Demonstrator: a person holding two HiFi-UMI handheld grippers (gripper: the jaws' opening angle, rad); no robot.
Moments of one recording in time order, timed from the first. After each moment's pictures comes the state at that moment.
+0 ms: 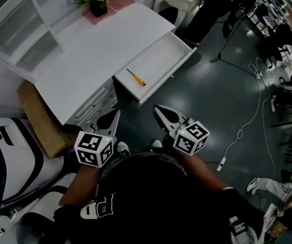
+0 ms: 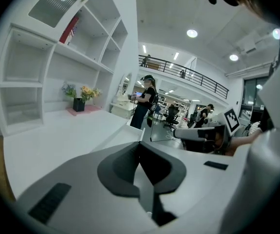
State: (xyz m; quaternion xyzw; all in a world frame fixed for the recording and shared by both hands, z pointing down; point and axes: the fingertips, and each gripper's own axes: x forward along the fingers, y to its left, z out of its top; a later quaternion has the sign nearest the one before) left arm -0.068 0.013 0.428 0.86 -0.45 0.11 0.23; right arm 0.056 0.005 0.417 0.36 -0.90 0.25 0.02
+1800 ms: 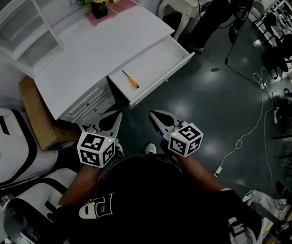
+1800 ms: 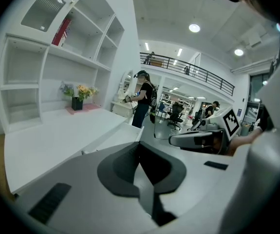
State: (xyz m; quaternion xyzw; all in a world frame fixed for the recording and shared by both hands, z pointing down) left arm 0.004 0.018 0.425 0.84 -0.47 0.13 0.22; right arm 0.110 0.007 0.439 0.32 -0.91 0.25 0.09
